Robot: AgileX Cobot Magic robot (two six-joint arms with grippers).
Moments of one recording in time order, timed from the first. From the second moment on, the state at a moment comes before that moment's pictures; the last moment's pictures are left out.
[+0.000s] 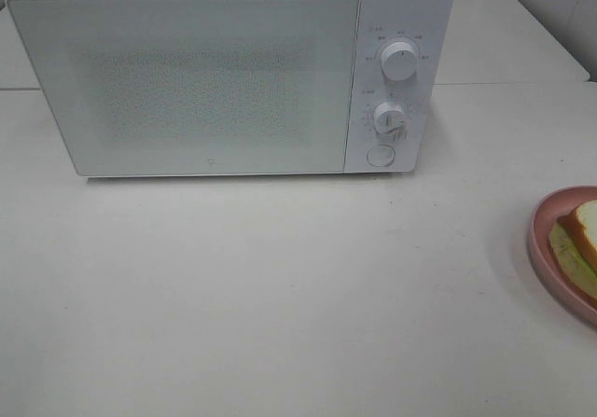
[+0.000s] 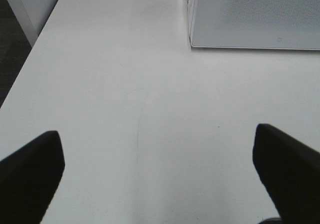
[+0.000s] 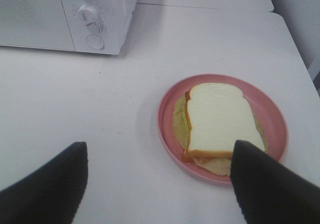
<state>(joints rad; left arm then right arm) 0.06 0.00 -0.52 -0.03 1.08 0.03 0.08 0.00 -0.50 -0.02 1.01 -0.01</state>
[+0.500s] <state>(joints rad) 0.06 0.00 -0.52 -0.03 1.08 0.03 0.08 0.00 -0.50 -0.02 1.01 -0.01</state>
